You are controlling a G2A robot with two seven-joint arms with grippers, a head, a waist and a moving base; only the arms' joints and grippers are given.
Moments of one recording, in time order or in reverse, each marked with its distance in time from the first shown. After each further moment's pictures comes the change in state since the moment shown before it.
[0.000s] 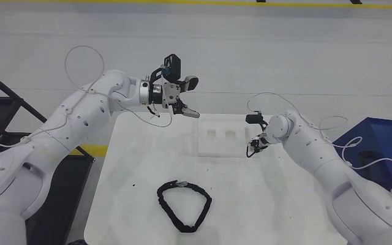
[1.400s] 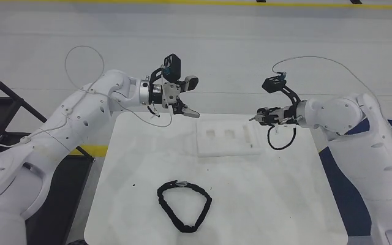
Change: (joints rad) left arm 0.000 0.000 0.000 0.000 0.000 0.000 0.000; right arm -0.314 0.310 0.678 -1.011 -0.038 -0.014 0.200
